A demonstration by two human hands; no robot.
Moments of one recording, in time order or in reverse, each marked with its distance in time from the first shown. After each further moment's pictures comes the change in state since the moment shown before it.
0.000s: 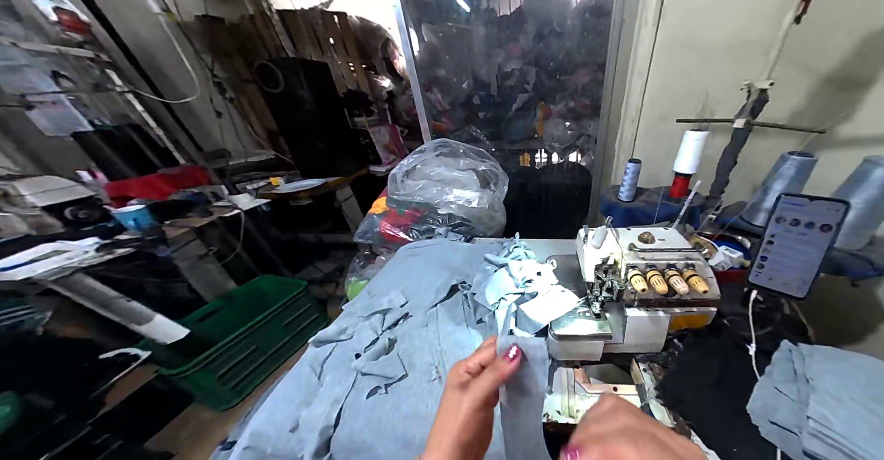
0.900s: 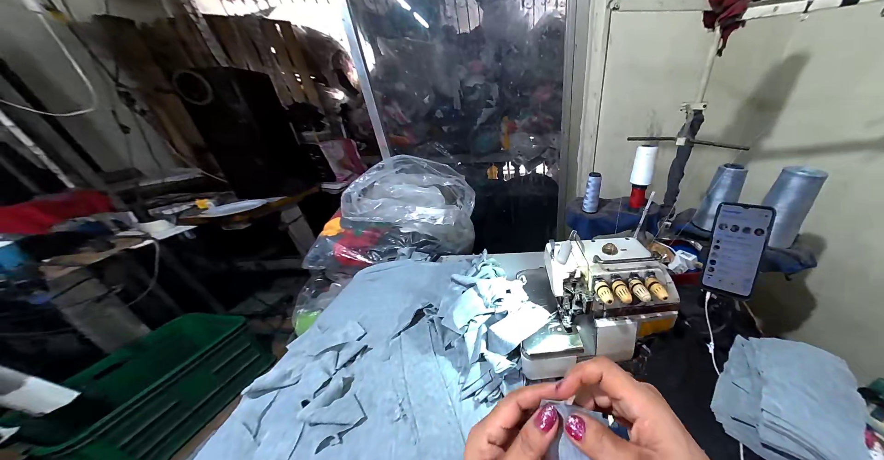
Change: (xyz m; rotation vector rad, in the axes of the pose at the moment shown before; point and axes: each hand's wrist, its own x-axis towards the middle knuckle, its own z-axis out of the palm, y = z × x) left_hand -0.022 -0.005 0.050 -0.165 -0.221 0.132; right_hand 0.007 0.019 -0.035 -0.039 -0.023 0.391
